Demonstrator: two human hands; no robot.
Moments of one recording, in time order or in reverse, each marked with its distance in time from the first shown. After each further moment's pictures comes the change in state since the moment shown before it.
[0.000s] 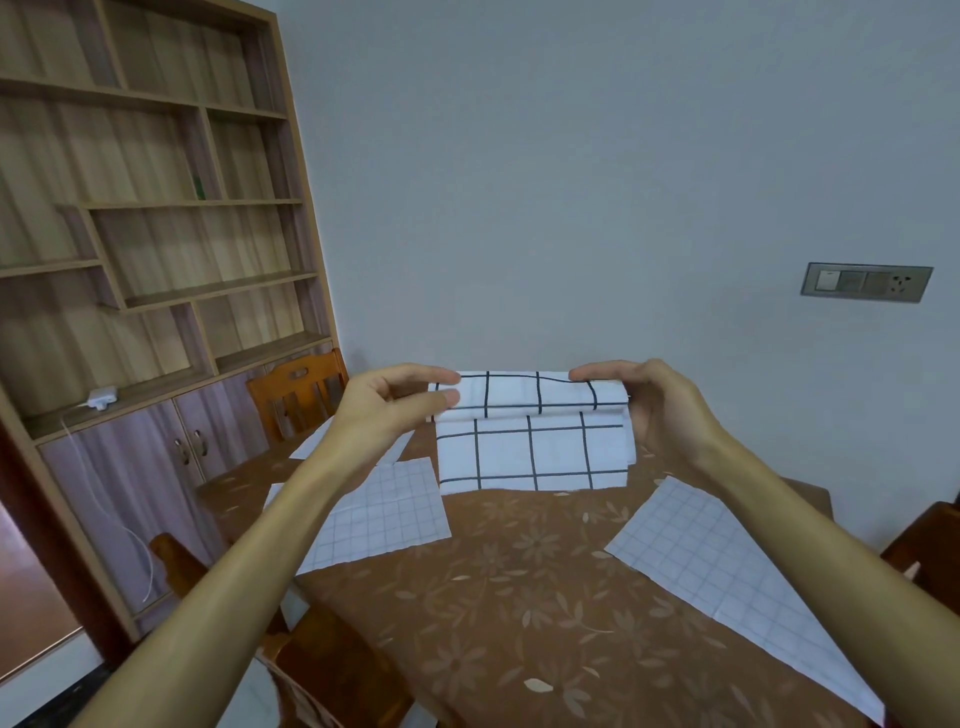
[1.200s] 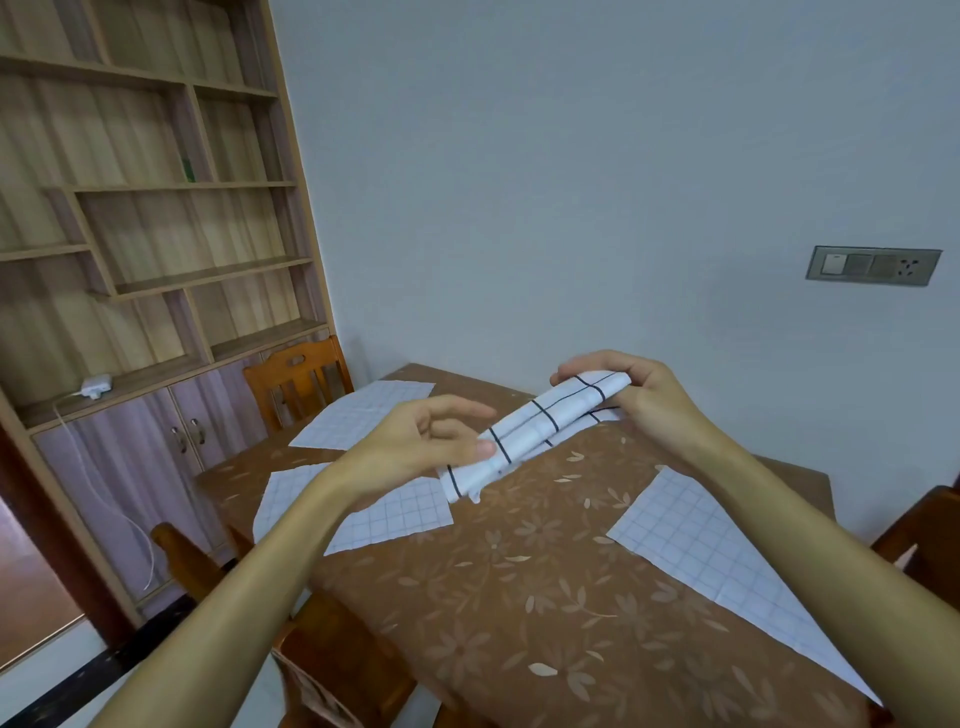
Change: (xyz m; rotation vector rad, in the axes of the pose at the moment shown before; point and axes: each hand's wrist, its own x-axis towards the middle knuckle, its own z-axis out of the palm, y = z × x) left_hand -0.010 -0.022 0.001 0.058 -0.436 -0.177; right_hand 0.011 0.019 0.010 -0.310 -0.044 -0.126
